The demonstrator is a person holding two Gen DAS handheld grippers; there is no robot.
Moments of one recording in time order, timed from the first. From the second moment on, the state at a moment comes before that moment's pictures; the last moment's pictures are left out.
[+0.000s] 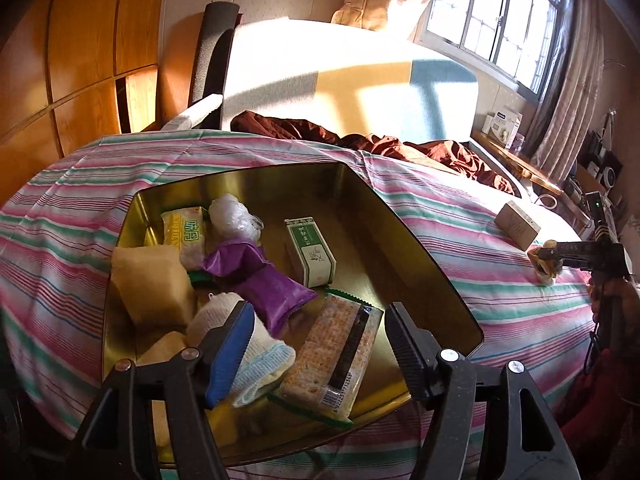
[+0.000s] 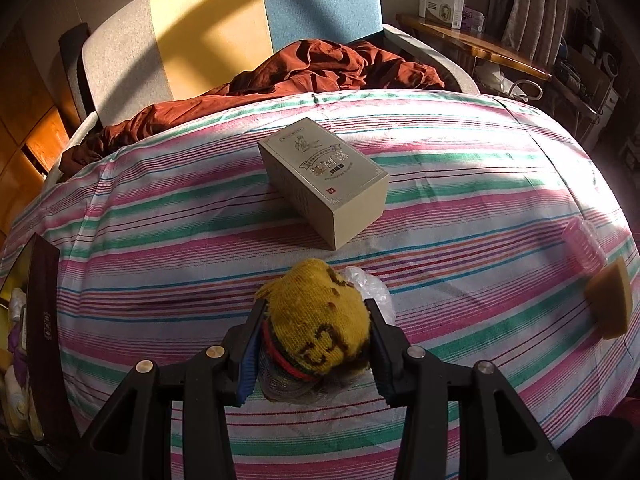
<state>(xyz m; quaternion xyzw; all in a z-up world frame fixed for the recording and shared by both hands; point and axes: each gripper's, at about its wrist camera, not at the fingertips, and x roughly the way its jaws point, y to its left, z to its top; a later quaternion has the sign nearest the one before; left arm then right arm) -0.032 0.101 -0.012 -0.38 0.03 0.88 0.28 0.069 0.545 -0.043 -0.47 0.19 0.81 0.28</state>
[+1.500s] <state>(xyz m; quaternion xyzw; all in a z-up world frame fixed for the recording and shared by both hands) -0.025 0.040 -0.010 -0.36 0.03 0.91 0.19 -0.021 0.281 -0.007 -0.41 0.05 0.91 0.03</state>
